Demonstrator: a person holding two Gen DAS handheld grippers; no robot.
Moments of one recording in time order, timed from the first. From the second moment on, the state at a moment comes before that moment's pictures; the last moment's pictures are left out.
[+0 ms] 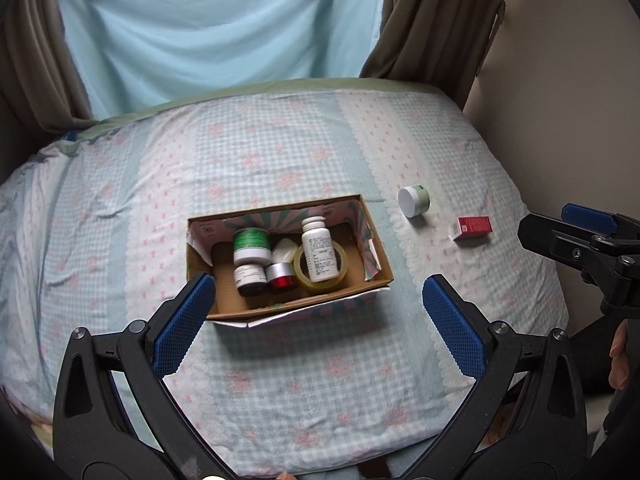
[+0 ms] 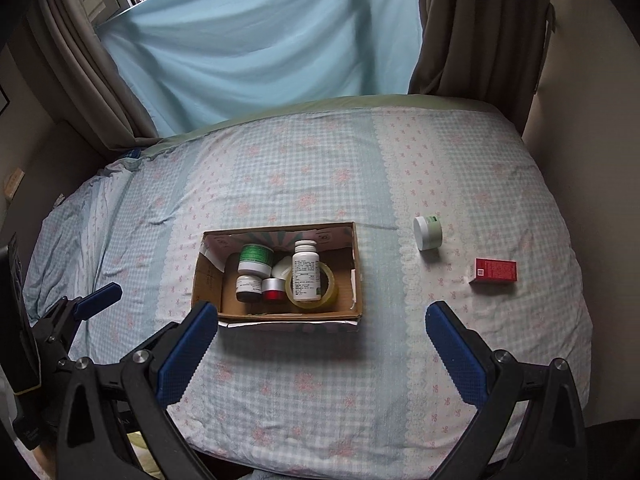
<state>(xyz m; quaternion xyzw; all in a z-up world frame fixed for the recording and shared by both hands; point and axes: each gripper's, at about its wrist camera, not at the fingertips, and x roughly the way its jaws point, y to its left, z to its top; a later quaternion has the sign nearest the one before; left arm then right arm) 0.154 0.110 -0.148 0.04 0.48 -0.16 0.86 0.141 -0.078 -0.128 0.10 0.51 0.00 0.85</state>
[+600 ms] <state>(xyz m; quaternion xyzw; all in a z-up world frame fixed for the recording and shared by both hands) 0.200 -0.092 -0.184 -0.01 0.49 -0.10 0.87 0.169 -0.294 -0.171 -0.01 0.51 0.08 0.86</state>
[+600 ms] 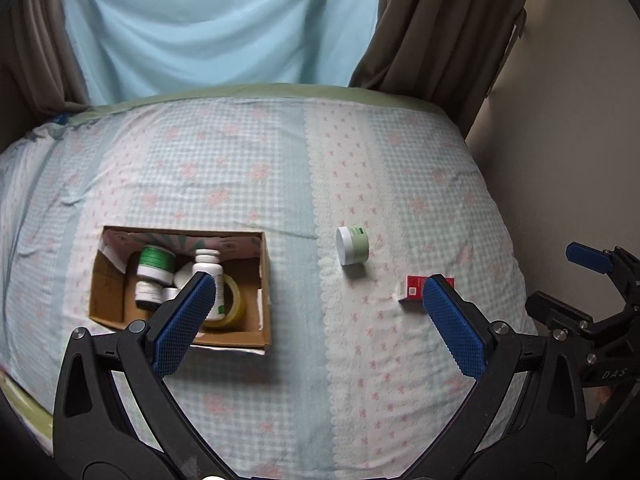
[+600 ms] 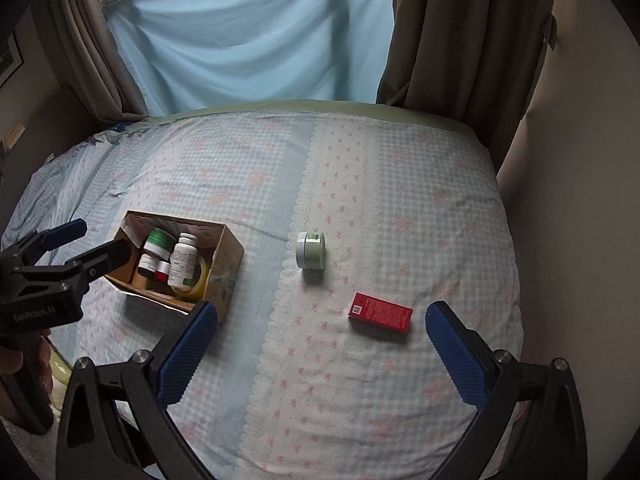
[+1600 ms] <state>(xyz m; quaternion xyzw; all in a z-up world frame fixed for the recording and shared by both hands) 0.386 -0.197 -0.461 0.00 0.65 -0.08 0.75 0.246 -0.292 -0.450 -0.36 0.60 0.29 0.65</state>
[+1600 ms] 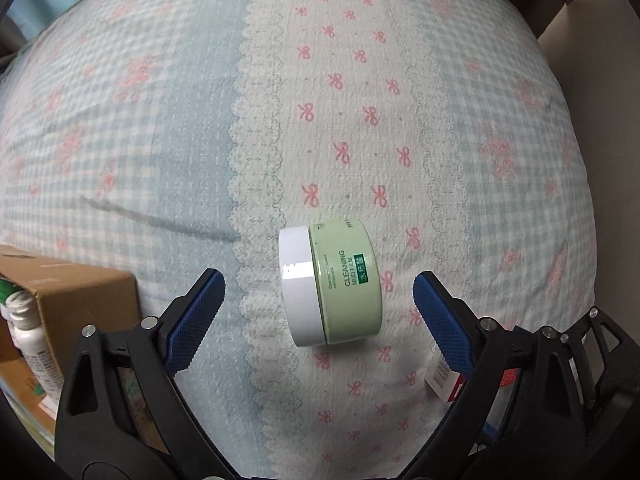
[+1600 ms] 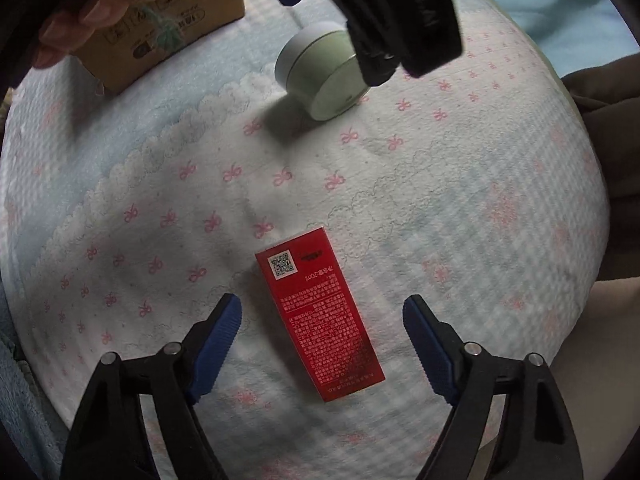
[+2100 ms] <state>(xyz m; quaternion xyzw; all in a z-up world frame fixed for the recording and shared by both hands) 0.400 -0.202 -0.496 -0.01 0.67 -0.09 0.74 0.238 -0.275 -0.489 -0.45 0.60 0.31 0.58</state>
